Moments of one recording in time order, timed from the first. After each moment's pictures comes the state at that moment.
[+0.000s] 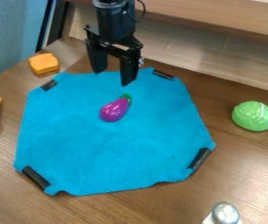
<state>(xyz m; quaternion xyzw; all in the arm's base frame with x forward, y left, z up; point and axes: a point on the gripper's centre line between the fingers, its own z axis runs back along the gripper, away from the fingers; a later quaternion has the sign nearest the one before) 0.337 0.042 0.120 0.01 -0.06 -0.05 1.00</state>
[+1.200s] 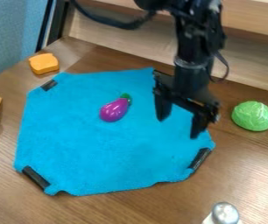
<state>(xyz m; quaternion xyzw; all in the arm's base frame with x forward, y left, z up) 0.334 -0.087 0.071 0.00 -0.05 -0.10 0.99</state>
